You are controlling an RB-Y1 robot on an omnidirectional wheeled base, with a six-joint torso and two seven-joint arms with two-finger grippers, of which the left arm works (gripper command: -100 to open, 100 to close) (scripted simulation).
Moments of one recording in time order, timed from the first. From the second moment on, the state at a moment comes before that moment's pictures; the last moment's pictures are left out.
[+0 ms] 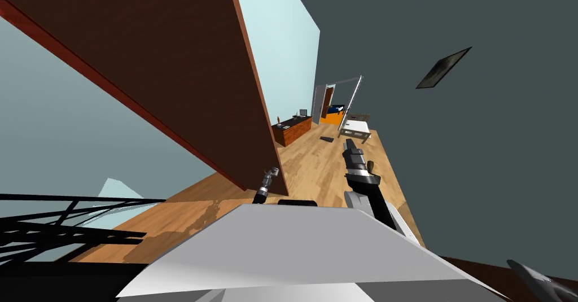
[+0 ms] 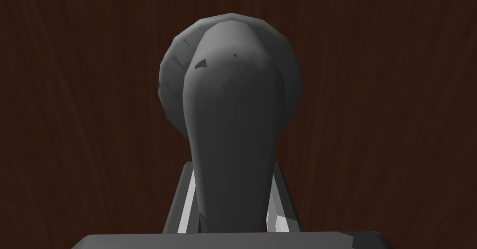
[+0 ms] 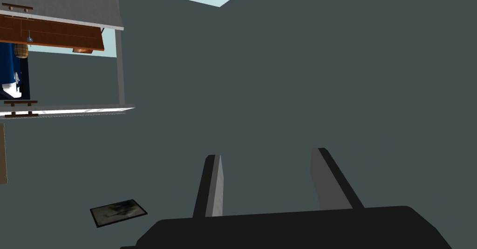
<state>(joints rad) 0.17 0.25 -0.27 -1.00 0.22 -0.77 0.04</state>
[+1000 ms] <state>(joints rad) 0.13 0.20 -0.14 -0.93 0.26 -0.75 0.00</state>
